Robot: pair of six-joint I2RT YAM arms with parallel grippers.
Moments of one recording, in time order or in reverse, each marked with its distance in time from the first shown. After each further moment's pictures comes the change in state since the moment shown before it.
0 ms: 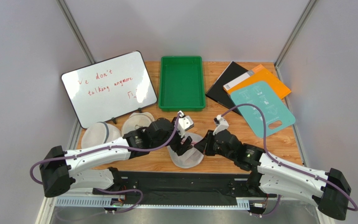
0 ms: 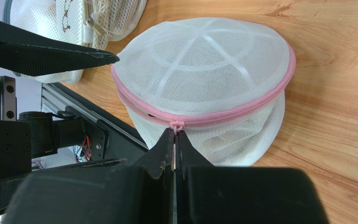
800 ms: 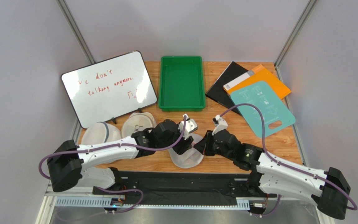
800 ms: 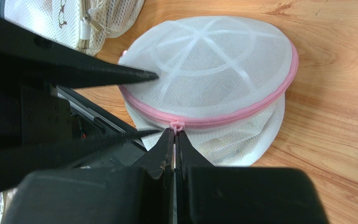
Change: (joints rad) left arm 0.000 0.117 -0.019 0.061 0.008 0.010; right arm 0.000 0.020 0.003 -0.001 -0.011 -0.013
